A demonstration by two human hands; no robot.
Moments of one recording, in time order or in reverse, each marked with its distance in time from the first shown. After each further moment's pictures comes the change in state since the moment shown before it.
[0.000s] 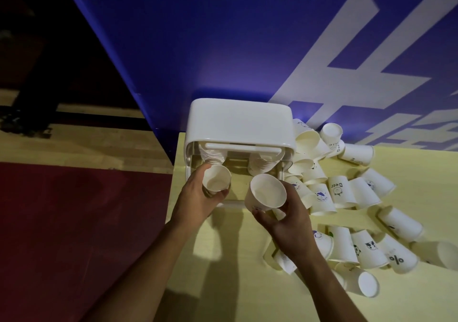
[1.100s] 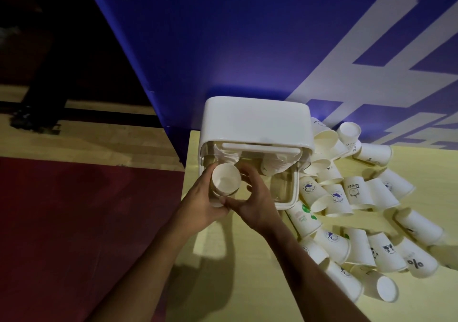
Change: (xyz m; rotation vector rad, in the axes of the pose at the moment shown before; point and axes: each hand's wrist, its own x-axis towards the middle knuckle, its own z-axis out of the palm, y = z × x) left_hand -0.004 -0.012 -0.036 -0.123 -0.271 0.062; right_hand 0.045 0.008 0.096 -0.039 -0.222 0.002
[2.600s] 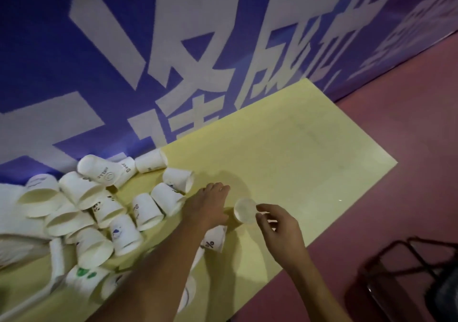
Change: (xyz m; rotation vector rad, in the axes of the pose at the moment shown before) left_hand 0.106 0.250 0.521 1.095 -0.701 0.500; right_hand -0.253 0.230 -0.440 0.026 0.671 0.471
